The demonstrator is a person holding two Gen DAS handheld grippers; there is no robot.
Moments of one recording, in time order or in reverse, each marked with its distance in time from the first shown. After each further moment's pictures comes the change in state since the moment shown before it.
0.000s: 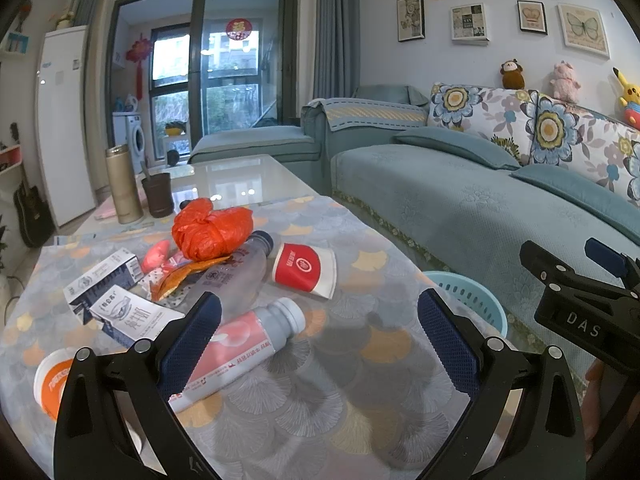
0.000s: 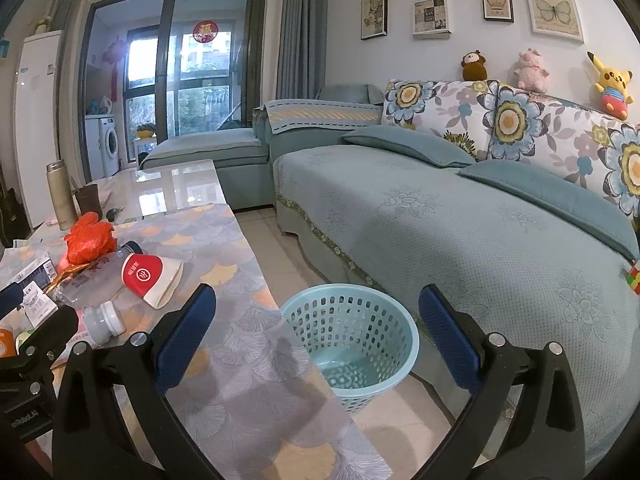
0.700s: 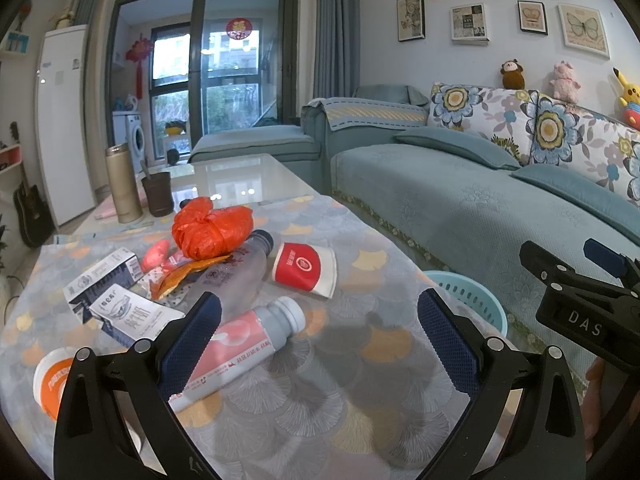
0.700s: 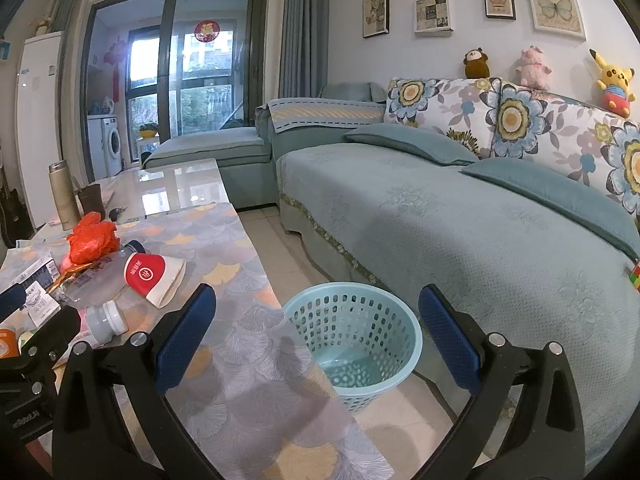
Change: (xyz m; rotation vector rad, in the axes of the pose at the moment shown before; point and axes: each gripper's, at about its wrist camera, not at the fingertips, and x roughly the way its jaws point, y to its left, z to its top) left arm -0.001 0.000 0.000 0.001 -0.002 0.002; right arm 0.002 0.004 -0.002 -0.001 0.003 0.010
